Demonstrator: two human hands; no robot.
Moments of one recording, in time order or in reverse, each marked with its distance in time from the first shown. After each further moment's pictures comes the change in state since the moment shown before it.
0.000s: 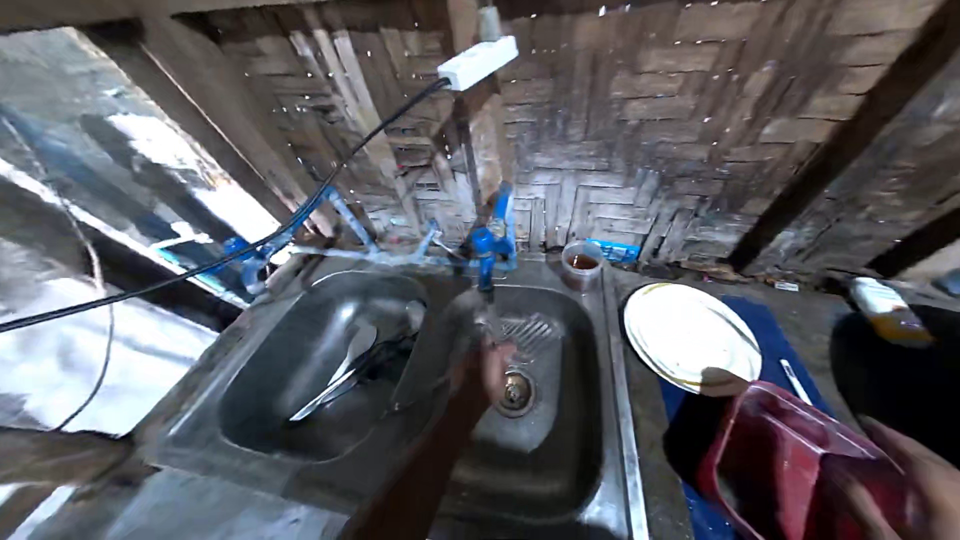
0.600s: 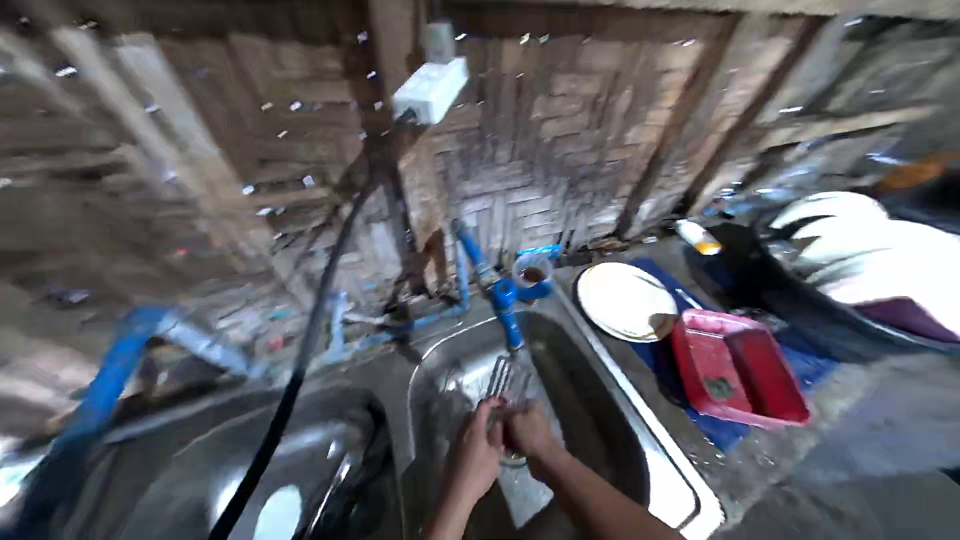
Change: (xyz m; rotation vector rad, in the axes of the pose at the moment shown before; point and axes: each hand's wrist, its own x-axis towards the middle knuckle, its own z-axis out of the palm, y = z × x) left_hand 0.037 -0.094 0.014 -0.392 -0.267 0.287; right_hand 0.085 -0.289 0.351 0.889 -0.222 0.923
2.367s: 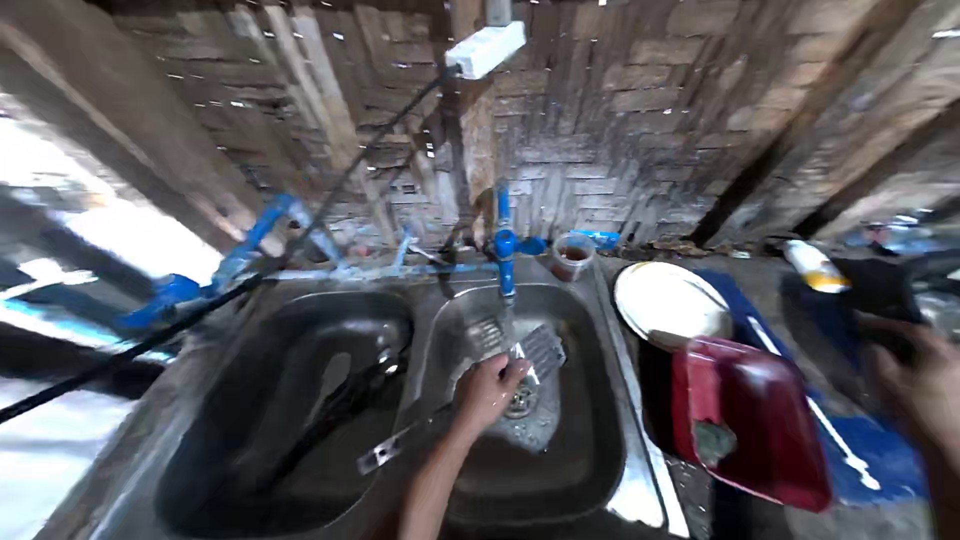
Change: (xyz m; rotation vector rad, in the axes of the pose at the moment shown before) left_hand -0.017 0.049 0.021 -0.019 0.238 -0.083; right_hand -0.035 -0.106 -0.451 -0.917 0.777 -0.796
